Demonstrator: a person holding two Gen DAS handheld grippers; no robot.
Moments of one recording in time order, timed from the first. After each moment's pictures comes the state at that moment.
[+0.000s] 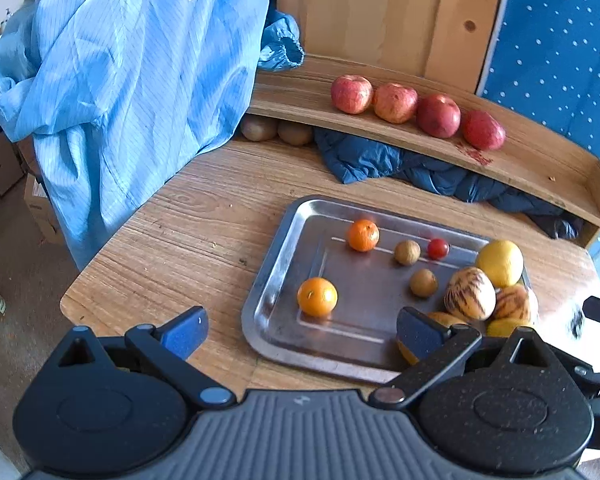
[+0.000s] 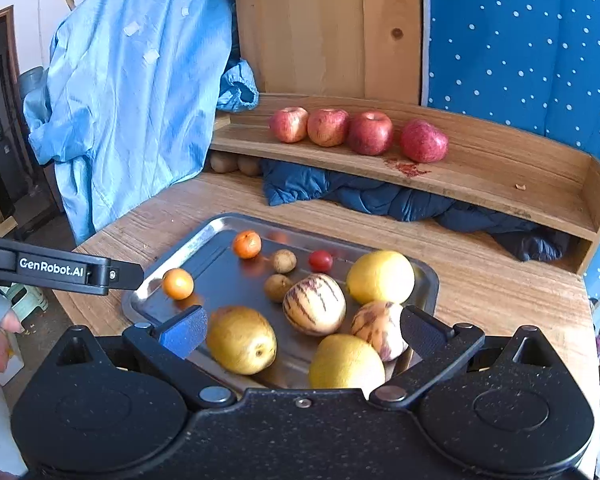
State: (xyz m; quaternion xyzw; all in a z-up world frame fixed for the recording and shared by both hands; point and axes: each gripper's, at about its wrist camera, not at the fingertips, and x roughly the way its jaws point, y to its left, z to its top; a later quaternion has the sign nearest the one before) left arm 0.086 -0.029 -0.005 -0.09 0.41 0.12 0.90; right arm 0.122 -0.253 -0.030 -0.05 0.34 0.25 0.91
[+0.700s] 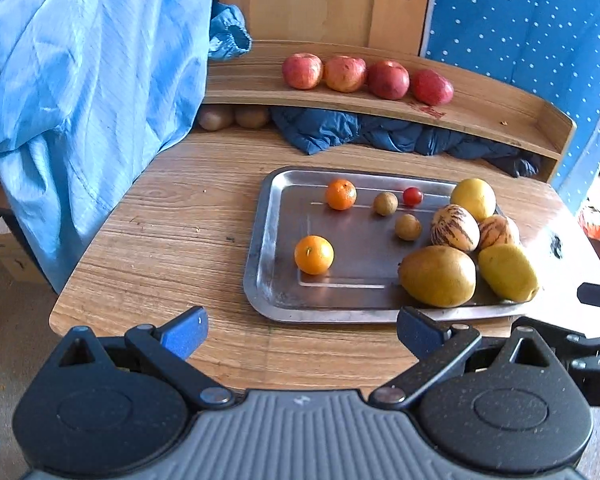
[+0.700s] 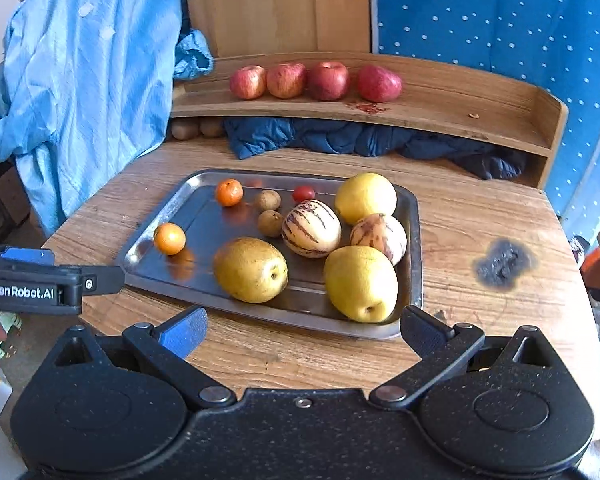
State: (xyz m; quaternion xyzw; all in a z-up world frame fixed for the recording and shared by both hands) left arm 0.055 -0.013 -0.022 -0.03 0.42 0.03 0.91; right arm 0.072 -0.234 -0.046 -0.02 0.39 0.15 0.91
